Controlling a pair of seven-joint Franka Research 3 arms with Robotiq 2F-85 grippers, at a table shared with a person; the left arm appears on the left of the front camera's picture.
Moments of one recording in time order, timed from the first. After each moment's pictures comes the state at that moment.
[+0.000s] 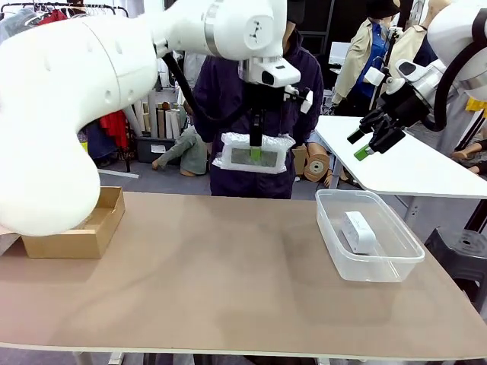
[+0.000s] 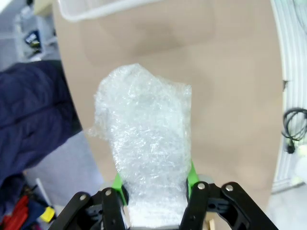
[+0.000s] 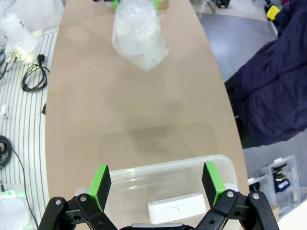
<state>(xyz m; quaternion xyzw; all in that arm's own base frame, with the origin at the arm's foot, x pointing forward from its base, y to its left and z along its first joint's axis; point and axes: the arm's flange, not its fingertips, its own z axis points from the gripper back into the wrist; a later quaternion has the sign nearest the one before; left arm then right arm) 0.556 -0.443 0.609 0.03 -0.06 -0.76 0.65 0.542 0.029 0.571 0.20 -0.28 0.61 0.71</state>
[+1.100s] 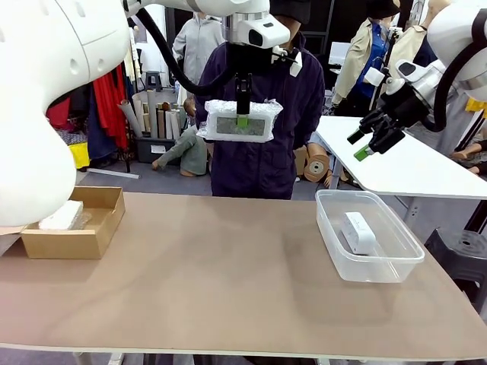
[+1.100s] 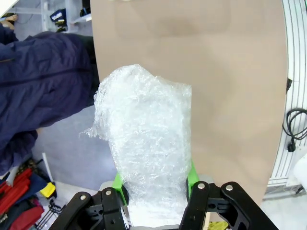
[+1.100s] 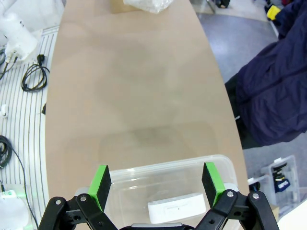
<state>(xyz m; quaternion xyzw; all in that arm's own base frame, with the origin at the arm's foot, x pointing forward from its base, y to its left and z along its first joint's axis) 0.540 -0.409 0.678 0.07 -0.10 -0.72 0.68 0.542 0.029 0.571 0.20 -0.28 0.61 0.71</state>
